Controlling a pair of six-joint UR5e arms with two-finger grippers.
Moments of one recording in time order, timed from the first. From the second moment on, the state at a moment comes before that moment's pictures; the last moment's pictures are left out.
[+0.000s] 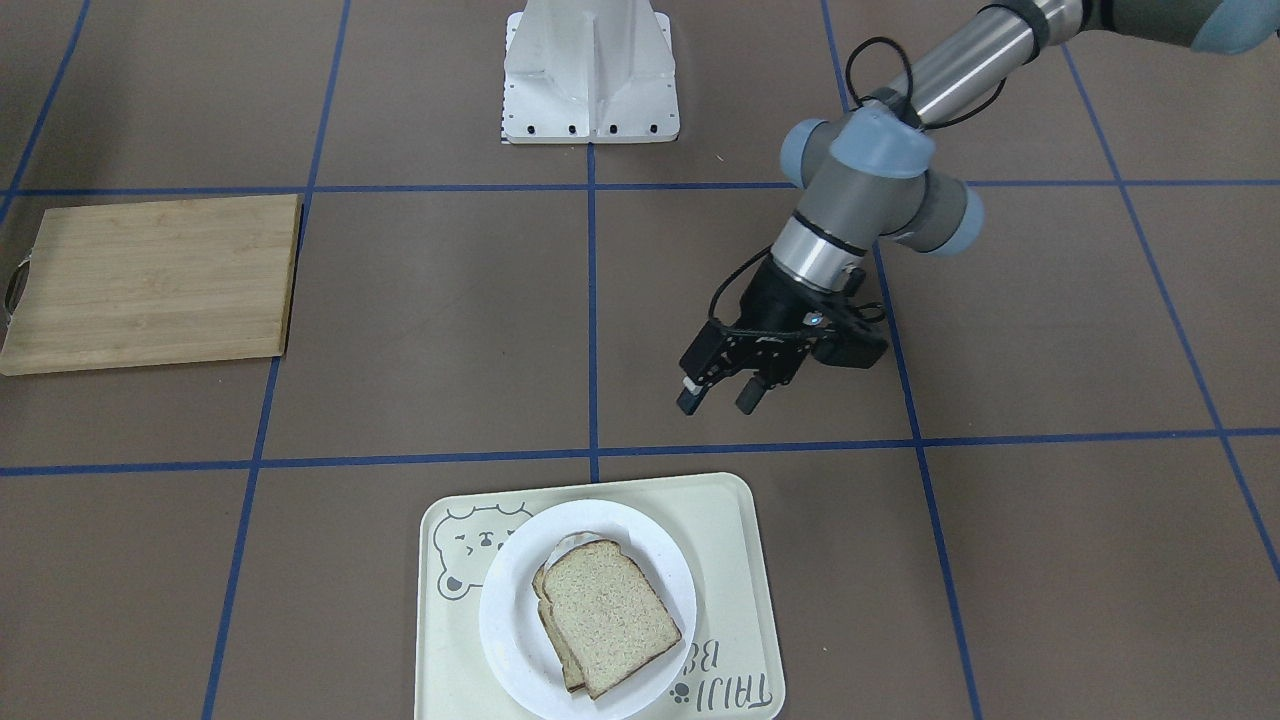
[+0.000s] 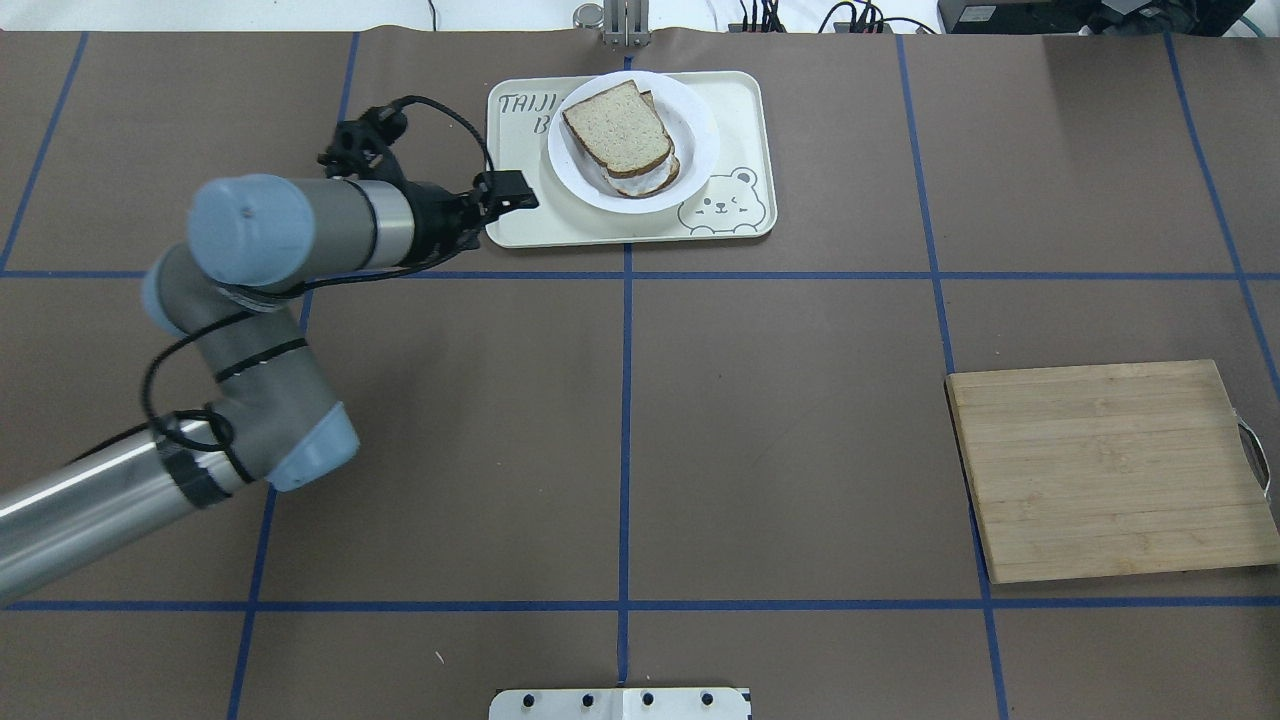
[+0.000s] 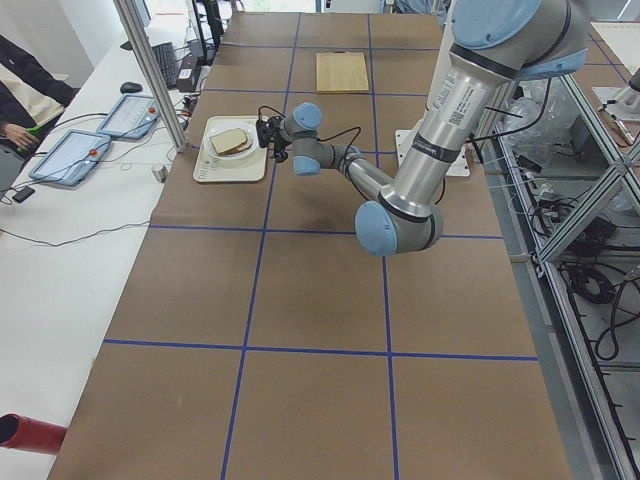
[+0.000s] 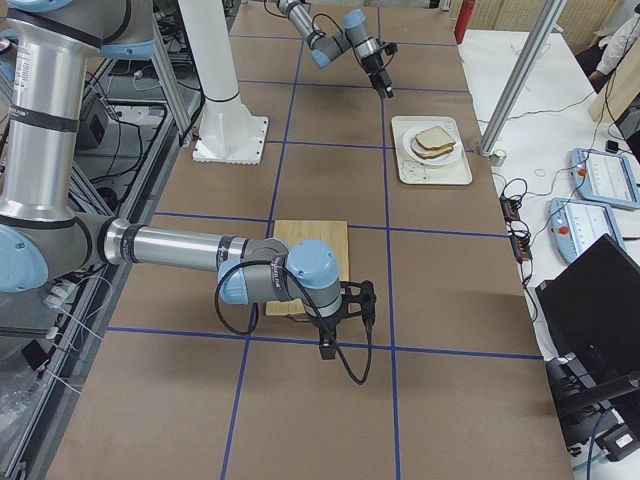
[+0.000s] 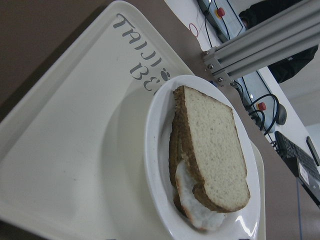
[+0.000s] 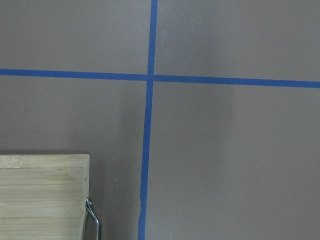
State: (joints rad) left arm -0.74 -2.04 -1.56 -2.45 -1.79 -1.55; right arm 1.60 -1.80 1.73 -1.34 2.33 0.05
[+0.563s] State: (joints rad) left arm -1.19 -1.68 -1.73 -2.19 -2.21 -0.59; right arm 1.60 -1.81 1.74 -1.34 2.33 0.04
